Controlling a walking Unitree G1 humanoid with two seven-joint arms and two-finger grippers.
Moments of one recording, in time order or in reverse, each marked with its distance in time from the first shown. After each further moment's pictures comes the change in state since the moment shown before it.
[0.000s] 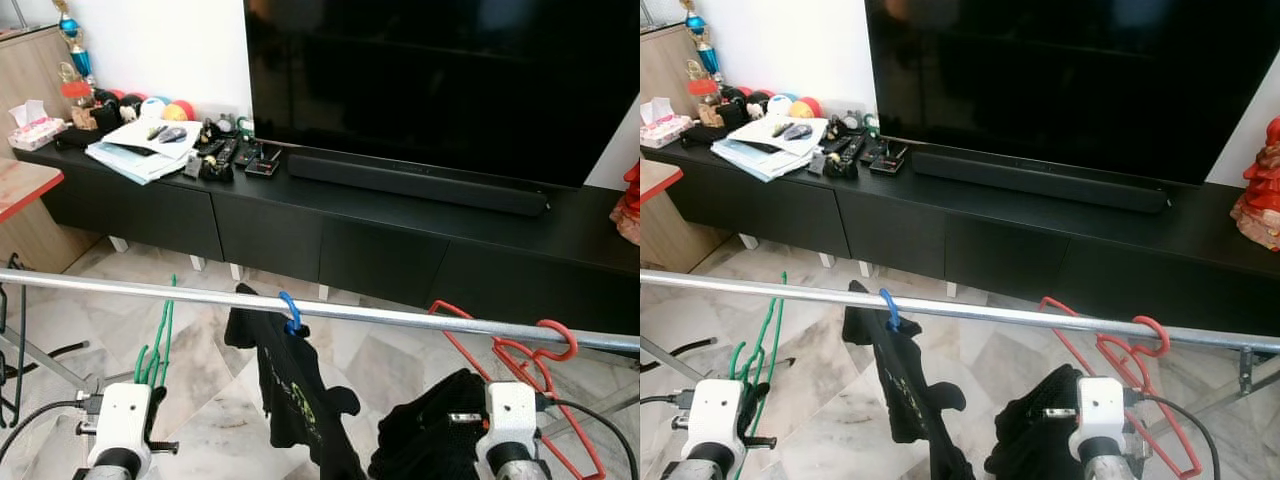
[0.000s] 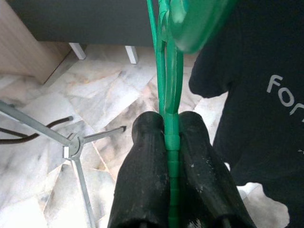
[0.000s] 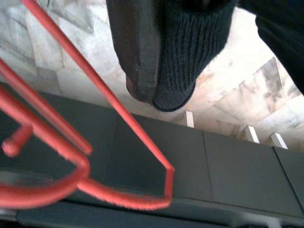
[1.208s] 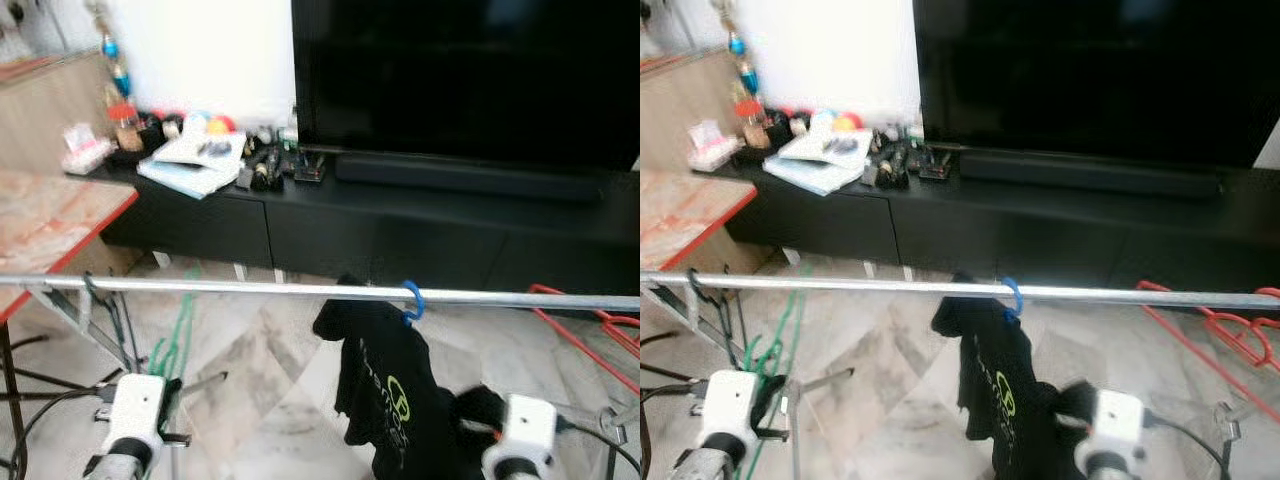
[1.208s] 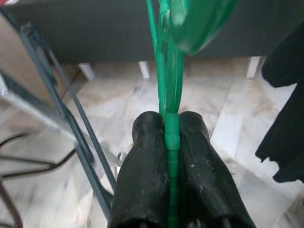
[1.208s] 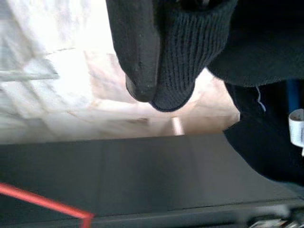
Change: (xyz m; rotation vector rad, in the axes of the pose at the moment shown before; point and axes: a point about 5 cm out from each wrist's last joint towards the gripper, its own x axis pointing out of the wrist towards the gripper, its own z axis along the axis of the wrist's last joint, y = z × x) left arm 0.010 -0.010 0.007 0.005 -0.029 -0.087; right arm -0.008 -0.009 -0.008 0.138 0.057 -0.153
